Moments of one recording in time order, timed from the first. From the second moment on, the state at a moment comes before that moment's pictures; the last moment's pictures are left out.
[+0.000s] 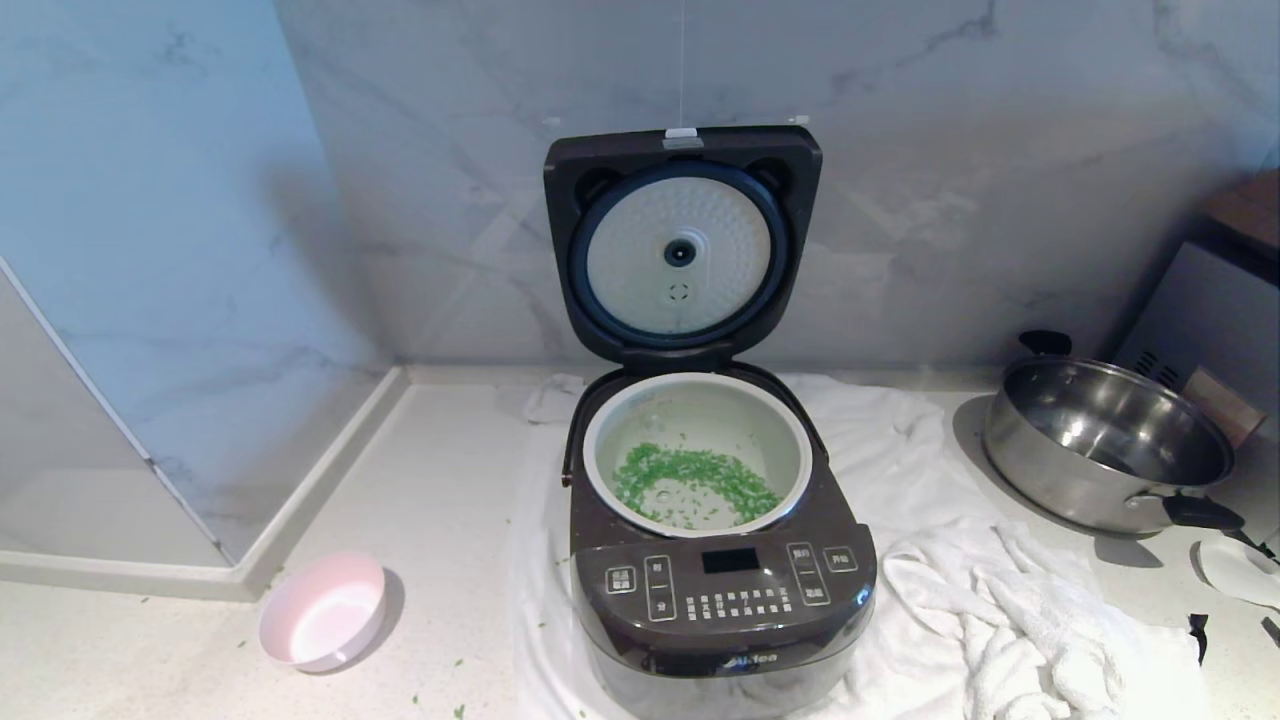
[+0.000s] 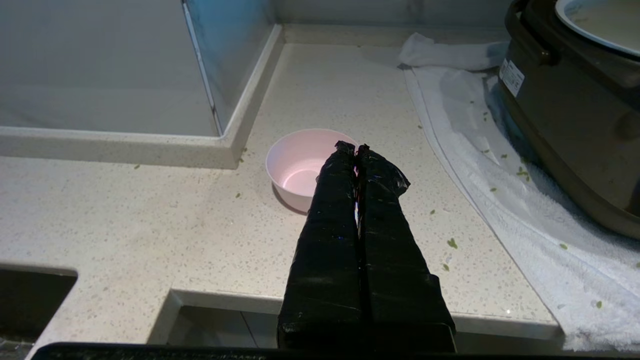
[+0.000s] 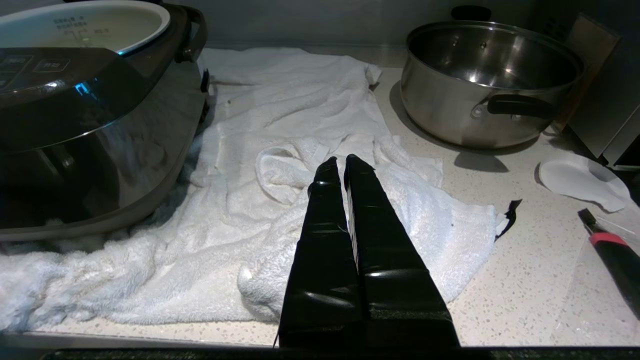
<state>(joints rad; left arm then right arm) 0.00 0.00 0.00 0.01 0.00 0.00 0.00 0.00 0.00 0.00 0.01 -0.02</state>
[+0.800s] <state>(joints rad) 0.00 0.00 0.00 0.01 0.00 0.01 0.01 0.22 -0.38 0.03 0.02 -0.01</state>
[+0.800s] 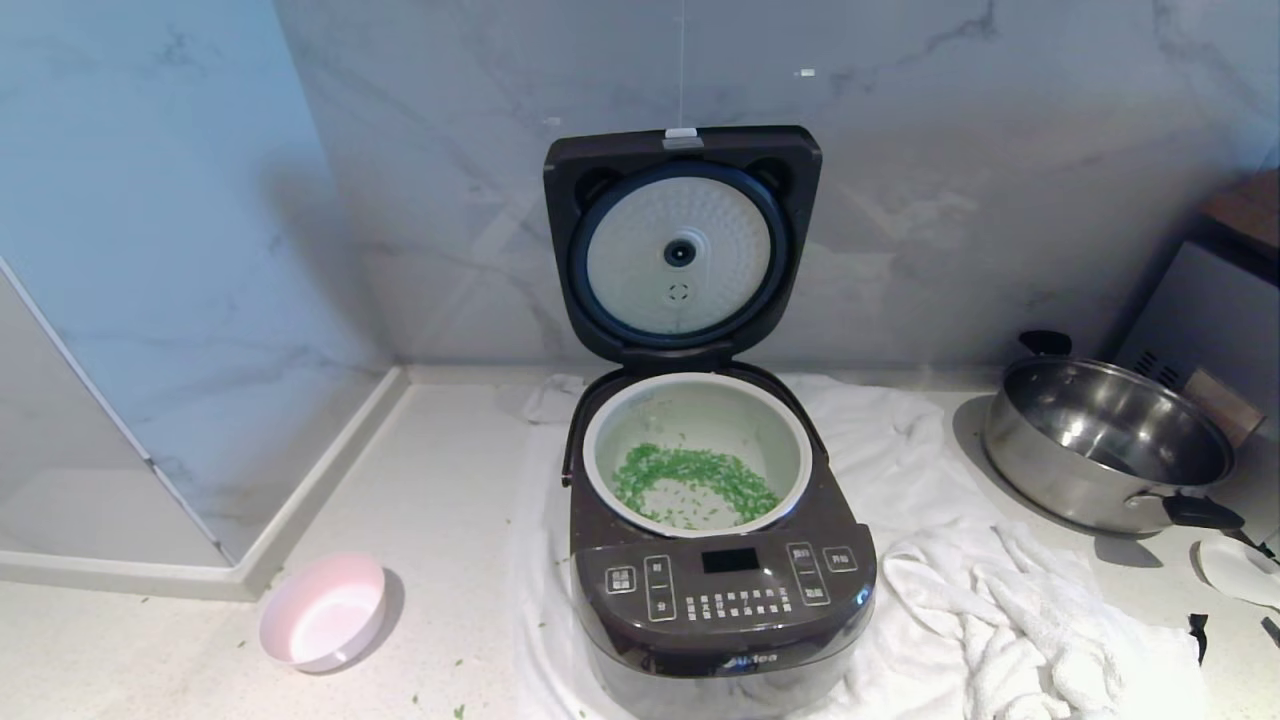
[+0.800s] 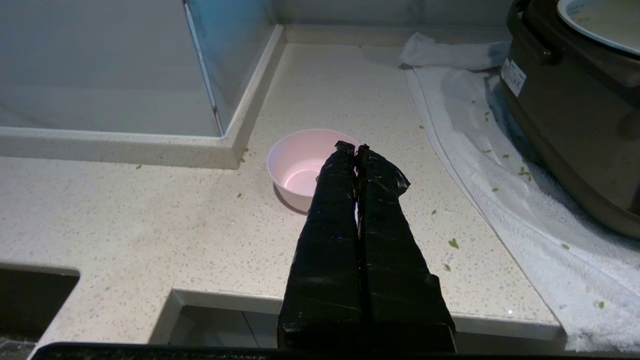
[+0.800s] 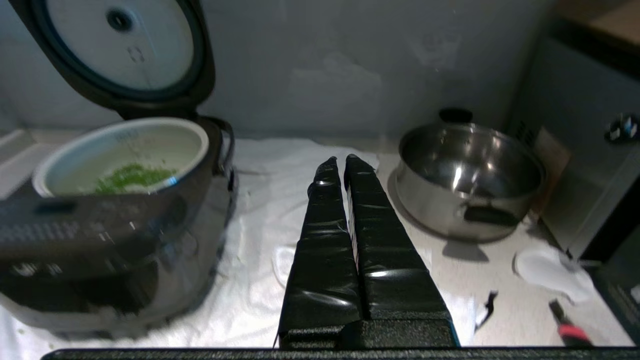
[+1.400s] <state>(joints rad) 0.00 0.00 0.00 0.01 0.00 0.01 0.12 1.08 -1.24 0.08 0.09 0.01</state>
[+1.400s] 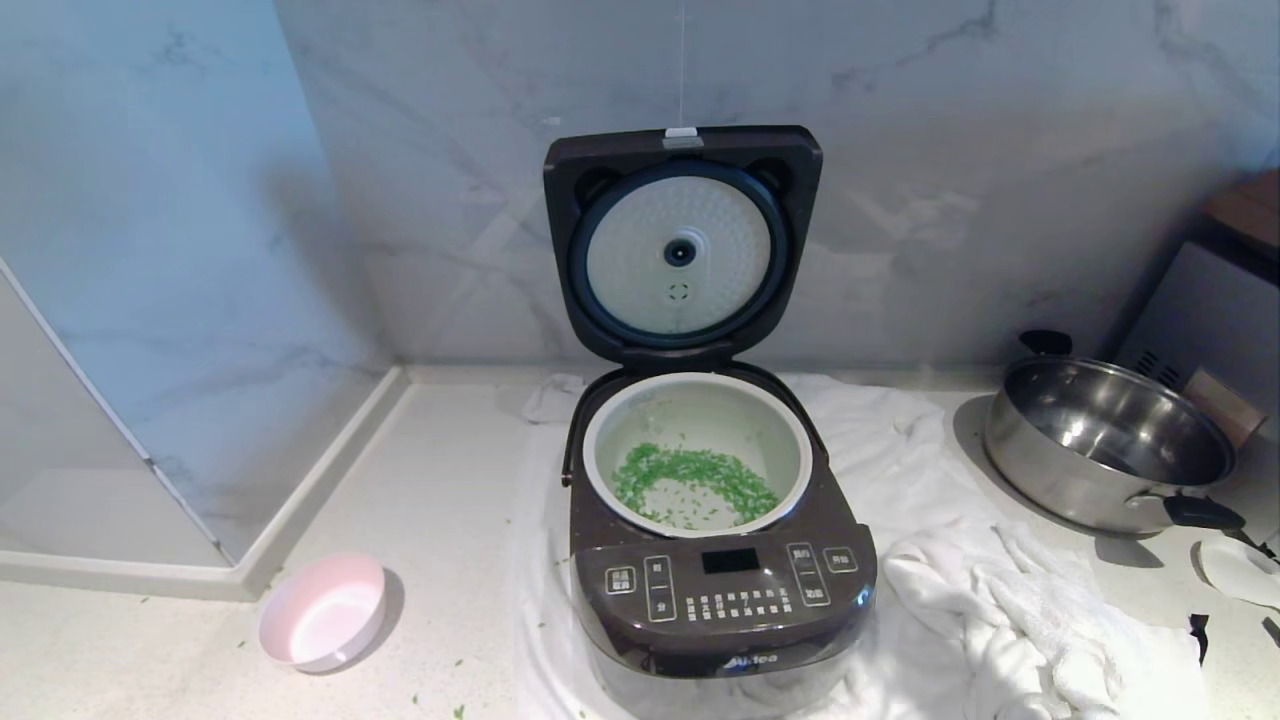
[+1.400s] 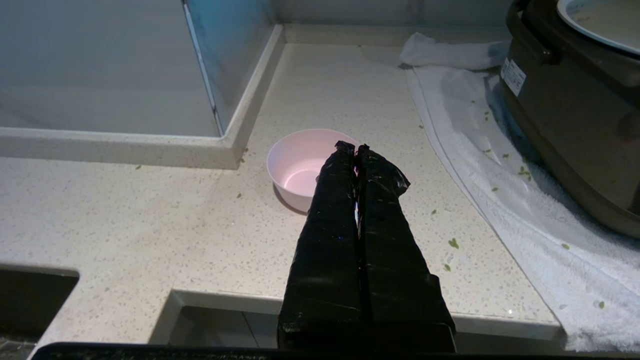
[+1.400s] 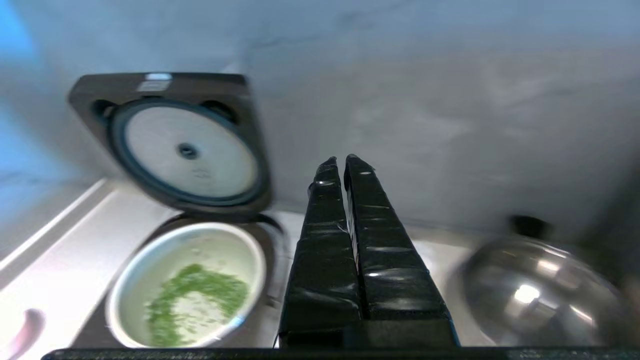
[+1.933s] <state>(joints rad) 0.00 0.00 0.00 0.01 0.00 0.01 0.35 1.63 -1.71 0.16 0.07 0.05</state>
